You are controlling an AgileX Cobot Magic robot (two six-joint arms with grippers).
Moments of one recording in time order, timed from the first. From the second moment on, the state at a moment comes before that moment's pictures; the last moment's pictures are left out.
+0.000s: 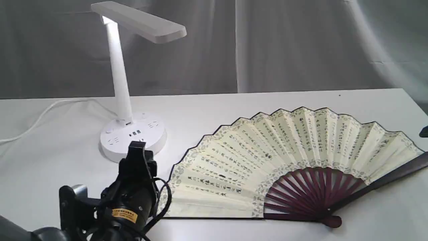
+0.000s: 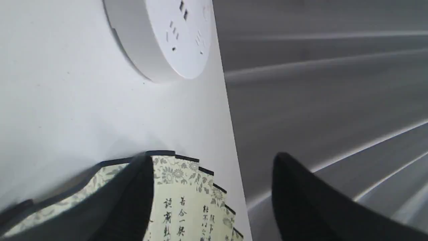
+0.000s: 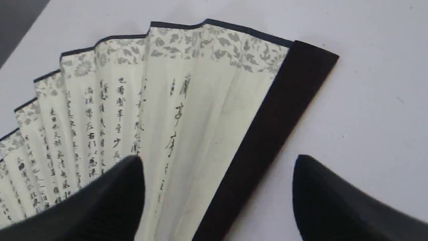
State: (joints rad) left arm -0.86 2.00 -0.66 -0.96 -1.06 -1.14; right arm -0.49 1.84 -1.04 1.03 0.53 -0.64
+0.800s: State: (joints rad) left arm -0.68 1.67 -0.66 -0.79 -0.48 -0.48; right arm -0.42 1.83 -1.04 0.90 0.76 -0.63
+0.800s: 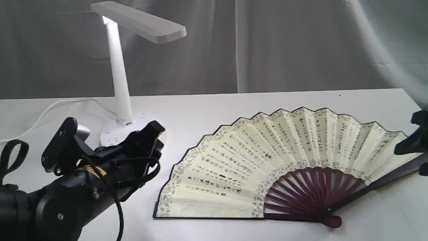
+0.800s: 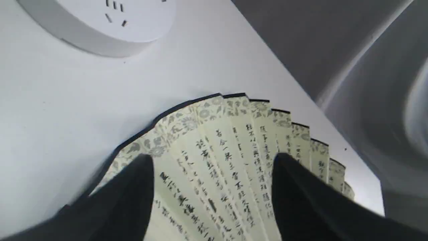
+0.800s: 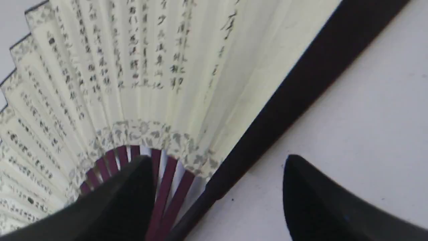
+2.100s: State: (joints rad) left arm -0.12 1.52 -0.97 0.01 0.77 -0.10; right arm -0.08 1.50 -1.04 -0.01 0.79 -0.13
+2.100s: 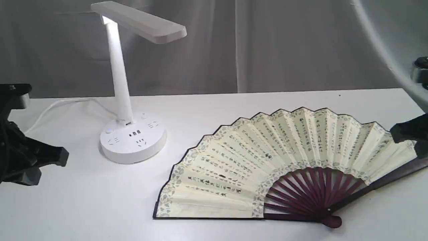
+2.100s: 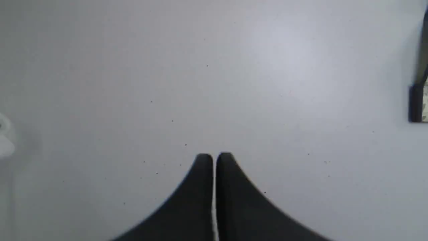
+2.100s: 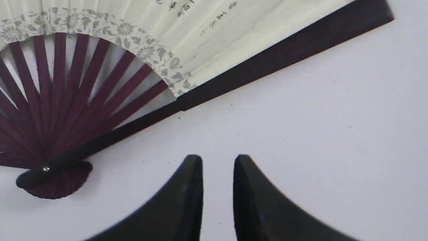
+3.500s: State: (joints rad) left arm -0.04 1.52 -0.97 -0.01 0.83 0.00; right arm -0.06 1.42 -0.97 0.00 0.86 -0.03
